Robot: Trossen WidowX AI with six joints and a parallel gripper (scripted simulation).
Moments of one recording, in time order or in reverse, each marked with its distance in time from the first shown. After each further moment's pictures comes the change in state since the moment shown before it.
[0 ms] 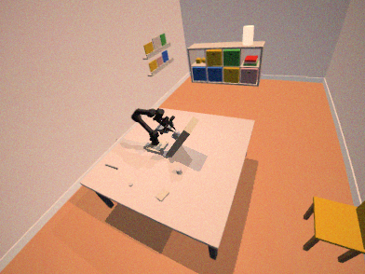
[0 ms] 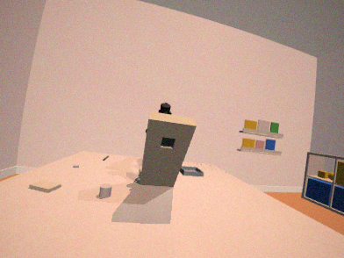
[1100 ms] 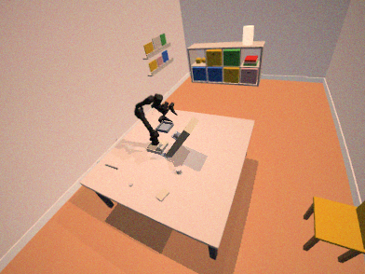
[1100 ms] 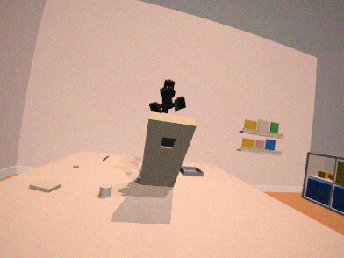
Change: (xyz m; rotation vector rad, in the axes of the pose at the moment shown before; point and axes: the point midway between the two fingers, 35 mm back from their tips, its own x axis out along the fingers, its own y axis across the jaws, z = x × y) arm -0.056 0.057 0.106 -0.071 -0.005 0.005
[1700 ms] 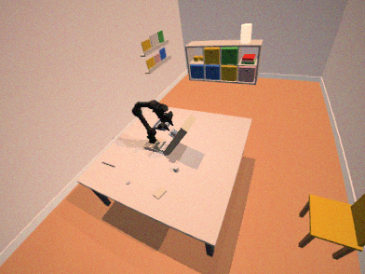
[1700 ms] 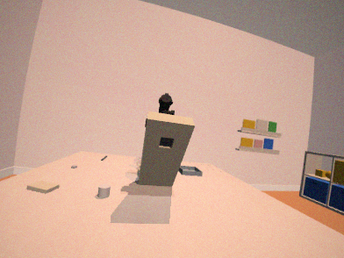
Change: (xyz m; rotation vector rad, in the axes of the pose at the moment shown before) arm 0.047 -0.046 -0.103 -0.399 0.409 -0.083
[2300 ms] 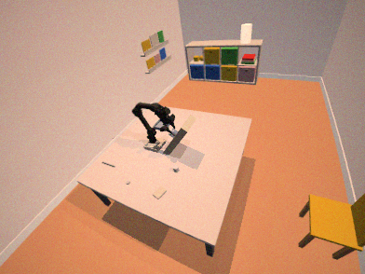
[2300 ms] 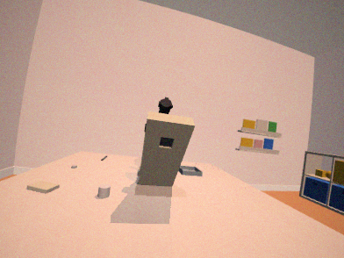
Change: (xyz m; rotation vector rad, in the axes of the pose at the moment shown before) arm 0.029 0.000 0.000 -0.011 0.001 0.000
